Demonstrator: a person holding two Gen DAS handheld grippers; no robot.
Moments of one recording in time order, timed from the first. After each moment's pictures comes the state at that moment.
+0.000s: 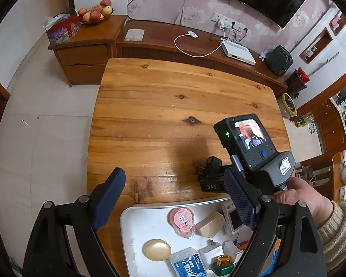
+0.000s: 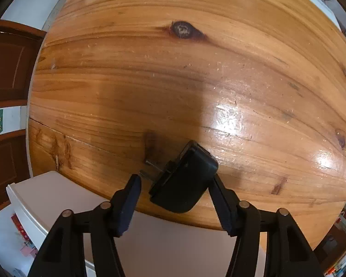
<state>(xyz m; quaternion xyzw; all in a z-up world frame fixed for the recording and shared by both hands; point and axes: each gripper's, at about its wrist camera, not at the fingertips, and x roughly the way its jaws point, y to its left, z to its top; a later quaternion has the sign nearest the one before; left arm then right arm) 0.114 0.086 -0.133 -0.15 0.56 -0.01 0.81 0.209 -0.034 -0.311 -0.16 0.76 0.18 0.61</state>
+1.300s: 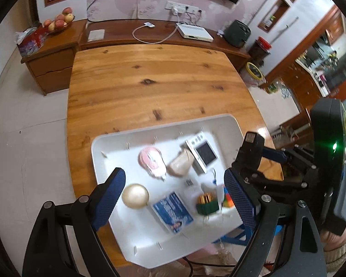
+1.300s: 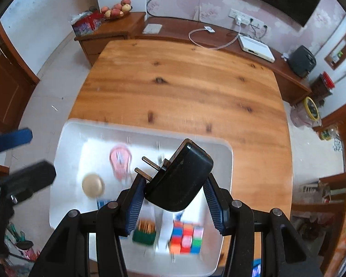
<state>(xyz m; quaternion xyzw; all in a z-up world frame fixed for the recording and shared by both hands) -0.001 0.036 -0.105 -0.10 0.56 -0.13 0.81 0.020 -0.108 -0.131 -0.14 0.59 0.10 0.79</state>
